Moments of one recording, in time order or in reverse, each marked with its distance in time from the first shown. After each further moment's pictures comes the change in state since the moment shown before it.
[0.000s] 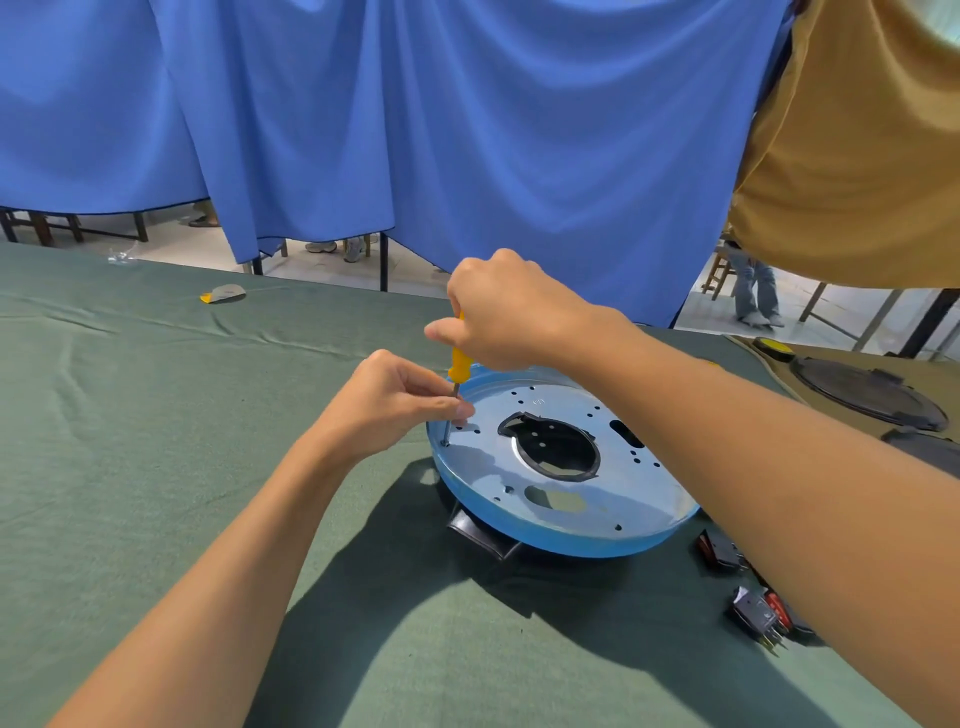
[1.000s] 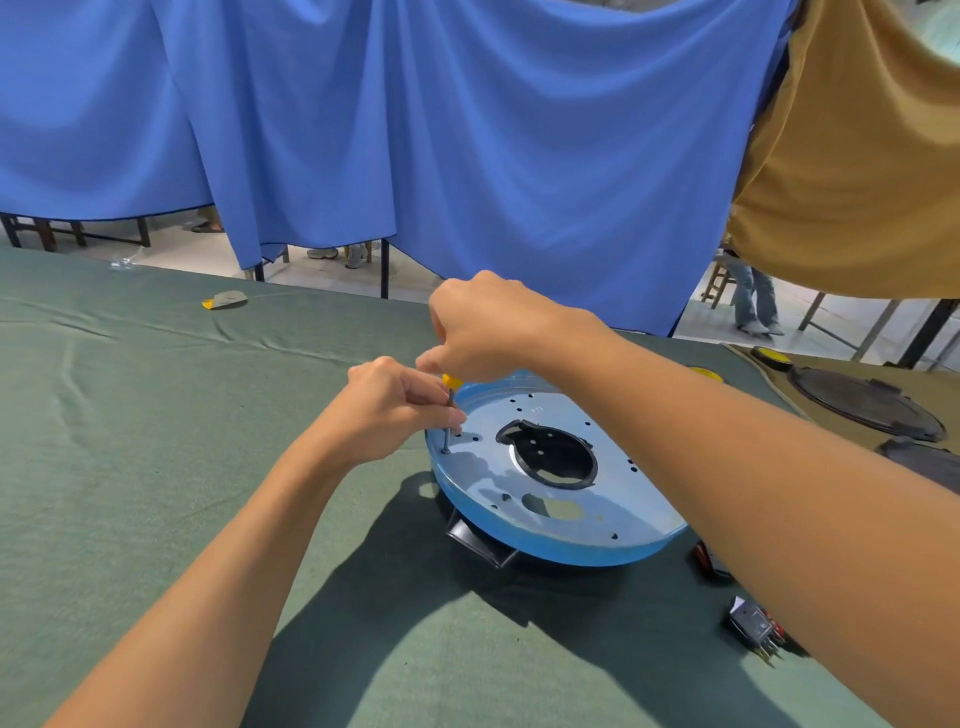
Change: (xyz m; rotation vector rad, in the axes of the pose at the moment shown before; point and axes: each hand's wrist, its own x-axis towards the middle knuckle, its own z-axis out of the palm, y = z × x) left_hand 0.002 -0.004 -0.004 0.162 -0.001 0.066; right_hand 0.002 -0.013 -0.003 -0.053 -0.103 -0.032
